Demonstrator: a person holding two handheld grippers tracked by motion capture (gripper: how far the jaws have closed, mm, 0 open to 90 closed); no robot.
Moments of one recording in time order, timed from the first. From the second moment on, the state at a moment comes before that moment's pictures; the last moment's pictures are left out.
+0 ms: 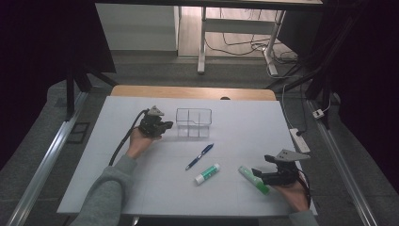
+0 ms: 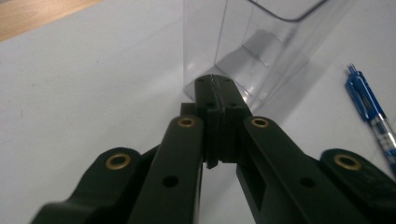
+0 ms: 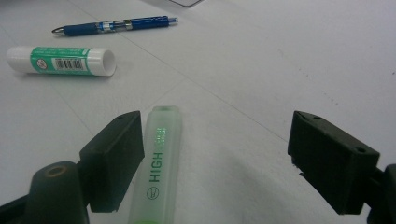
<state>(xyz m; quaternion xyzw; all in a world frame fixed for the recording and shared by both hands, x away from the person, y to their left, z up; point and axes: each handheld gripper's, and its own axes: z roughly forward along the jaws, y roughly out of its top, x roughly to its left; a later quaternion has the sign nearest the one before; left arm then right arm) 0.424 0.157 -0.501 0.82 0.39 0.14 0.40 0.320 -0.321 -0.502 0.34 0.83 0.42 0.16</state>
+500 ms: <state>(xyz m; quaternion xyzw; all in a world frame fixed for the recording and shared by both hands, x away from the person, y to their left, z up) 0.389 0.160 -0.482 0.83 0.37 0.16 0.40 0.323 -0.321 -0.503 0.33 0.82 0.43 0.15</state>
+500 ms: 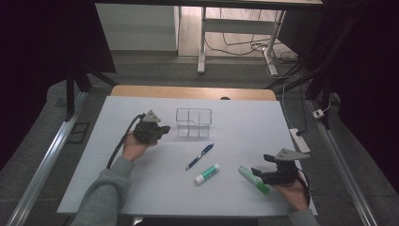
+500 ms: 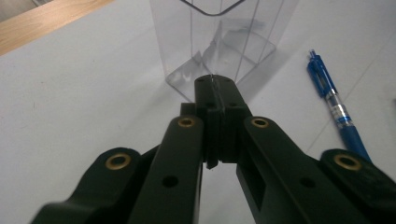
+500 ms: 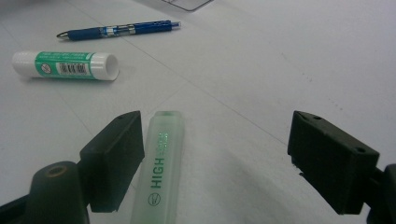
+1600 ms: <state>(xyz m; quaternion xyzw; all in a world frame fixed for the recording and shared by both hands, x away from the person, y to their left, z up) 0.345 0.132 -0.466 0.87 0.34 0.10 0.34 0.323 -0.318 -0.501 0.32 0.83 0.43 0.15</state>
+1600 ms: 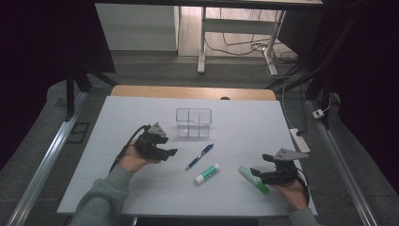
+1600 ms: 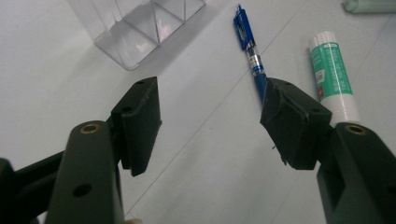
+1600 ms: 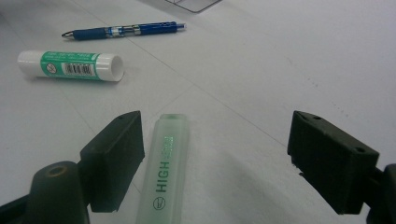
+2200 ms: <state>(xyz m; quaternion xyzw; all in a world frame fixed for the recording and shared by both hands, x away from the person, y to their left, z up) 0.353 0.085 -0.485 0.90 0.31 0.08 0.30 0.319 -0.322 -0.501 0.33 0.83 0.43 0.15</state>
